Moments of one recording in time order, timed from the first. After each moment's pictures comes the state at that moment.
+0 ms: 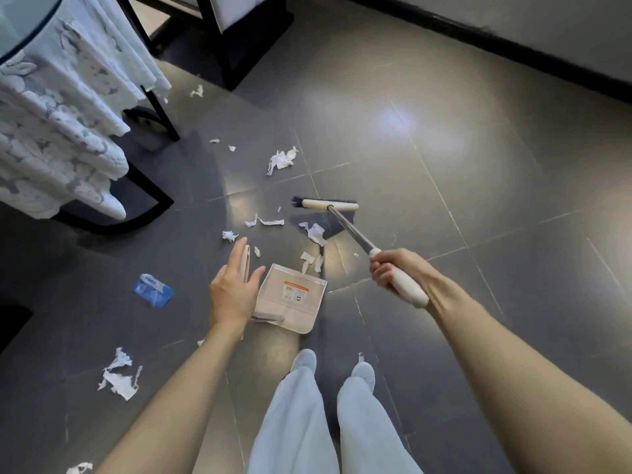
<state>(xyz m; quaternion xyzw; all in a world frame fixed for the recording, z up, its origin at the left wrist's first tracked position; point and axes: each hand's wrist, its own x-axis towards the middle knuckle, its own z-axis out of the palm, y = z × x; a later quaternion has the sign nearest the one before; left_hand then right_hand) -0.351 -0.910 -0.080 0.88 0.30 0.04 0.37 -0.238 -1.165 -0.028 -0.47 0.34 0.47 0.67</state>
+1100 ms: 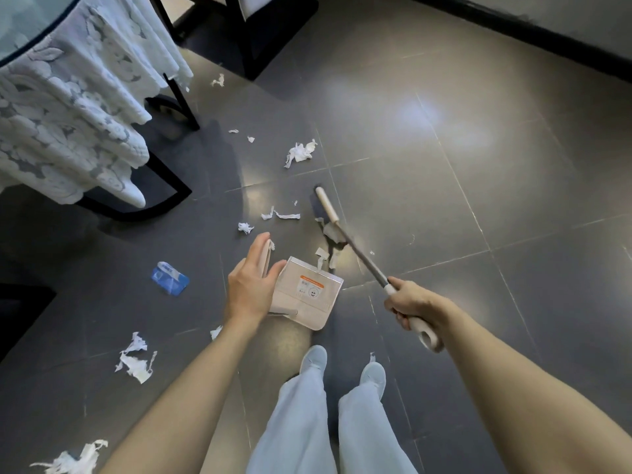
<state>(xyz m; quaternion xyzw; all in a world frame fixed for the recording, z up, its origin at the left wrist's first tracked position) -0.347 -0.904 -0.087 0.86 0.30 0.04 0.41 -0.256 -1.167 -0.098 -0.80 0.09 0.52 0.30</state>
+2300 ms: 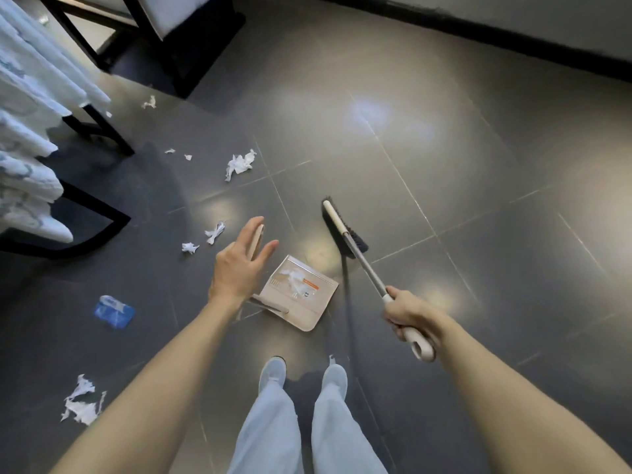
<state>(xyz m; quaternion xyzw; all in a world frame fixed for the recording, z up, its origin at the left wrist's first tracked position) -0.260 -1.049 -0.094 0.89 0.19 0.00 0.40 -0.253 -1.345 -0.111 -0.81 0.16 0.48 0.30</state>
